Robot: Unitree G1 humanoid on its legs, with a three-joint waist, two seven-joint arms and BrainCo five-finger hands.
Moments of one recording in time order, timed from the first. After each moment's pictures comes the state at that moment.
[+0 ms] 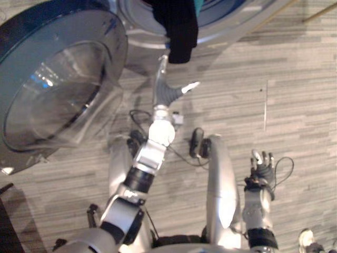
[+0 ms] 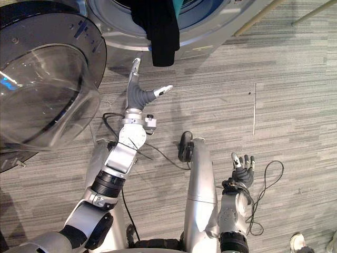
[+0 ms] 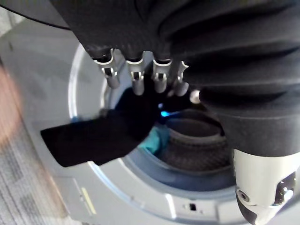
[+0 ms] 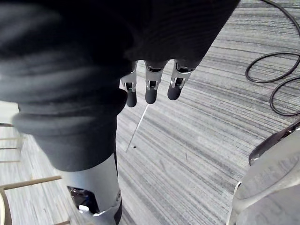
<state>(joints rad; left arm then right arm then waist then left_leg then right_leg) -0.66 -0.02 -0.27 0.13 0.29 0.06 0.43 -0.03 0.02 -0.30 0.34 0.75 -0.27 -0.18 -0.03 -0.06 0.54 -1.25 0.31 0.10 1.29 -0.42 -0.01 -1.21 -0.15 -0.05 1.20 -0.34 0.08</state>
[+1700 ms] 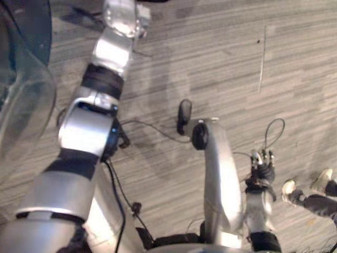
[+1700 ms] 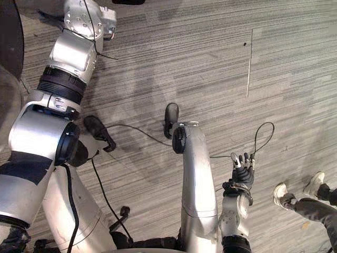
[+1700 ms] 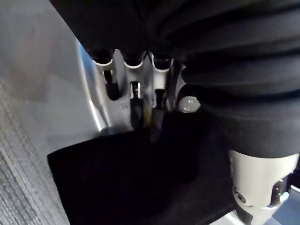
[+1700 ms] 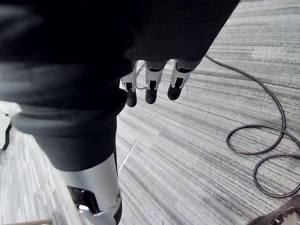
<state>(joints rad) -1.51 0.36 -0.23 0.87 -0.03 0.11 0.39 0.01 -0.01 -0.24 0.29 0.79 -0.29 -0.15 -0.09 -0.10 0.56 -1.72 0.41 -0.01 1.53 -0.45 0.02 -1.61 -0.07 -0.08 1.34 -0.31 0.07</state>
